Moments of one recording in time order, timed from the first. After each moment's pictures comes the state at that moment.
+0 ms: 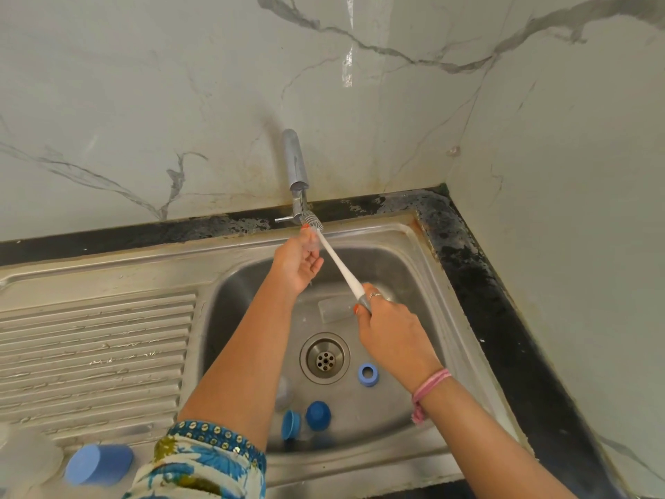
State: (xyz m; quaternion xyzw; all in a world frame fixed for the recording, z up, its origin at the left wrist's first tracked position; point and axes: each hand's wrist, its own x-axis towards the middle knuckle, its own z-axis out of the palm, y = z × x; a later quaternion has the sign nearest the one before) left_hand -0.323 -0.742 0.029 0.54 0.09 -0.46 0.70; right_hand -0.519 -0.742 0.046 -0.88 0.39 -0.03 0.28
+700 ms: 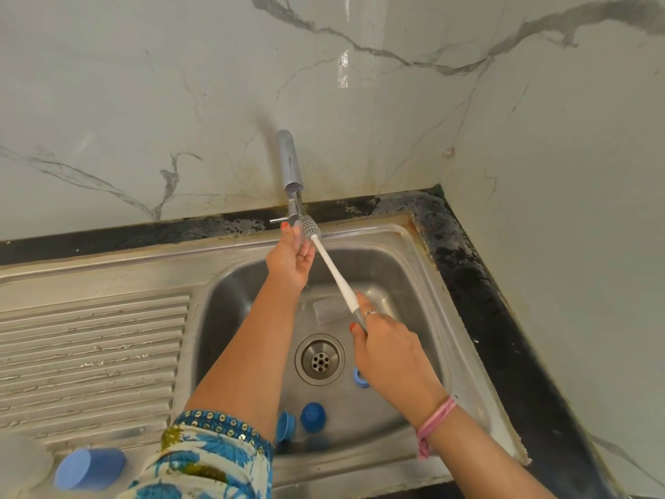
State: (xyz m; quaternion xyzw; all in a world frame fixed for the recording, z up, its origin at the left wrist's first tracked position) left_hand -0.322 -0.752 0.022 0.46 0.15 -0.38 0.79; right_hand -0.535 -0.722 0.055 -0.89 0.37 -0.05 0.26
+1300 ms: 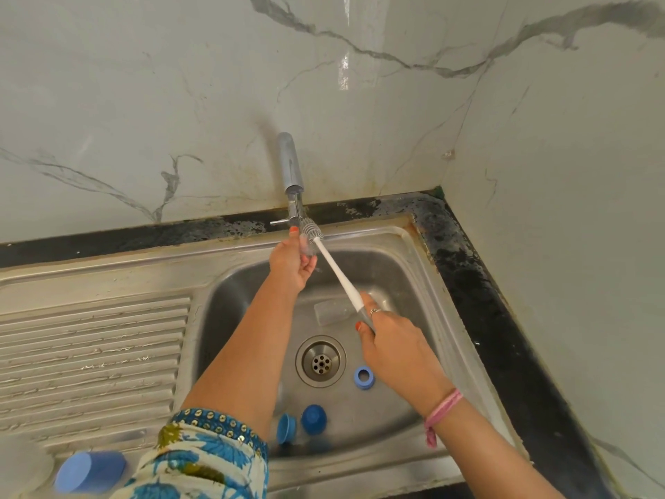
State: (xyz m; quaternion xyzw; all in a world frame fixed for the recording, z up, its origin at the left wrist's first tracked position) left_hand -0.319 -0.753 0.024 0.59 0.13 -0.40 0.69; right_hand -0.538 -0.735 0.055 -0.89 0.36 -0.03 0.28
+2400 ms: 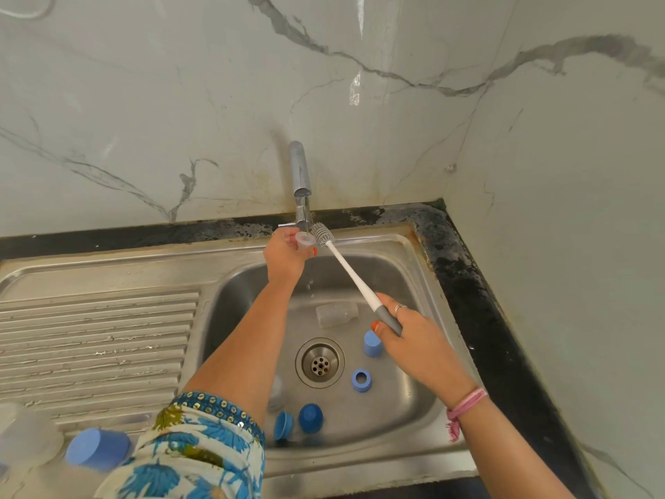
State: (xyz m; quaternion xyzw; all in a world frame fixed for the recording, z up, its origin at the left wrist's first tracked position) left_hand -0.316 -0.736 0.020 0.81 -0.17 -0.14 0.55; right_hand -0.565 -0.756 0.052 -0.85 0.37 -0.08 0.37
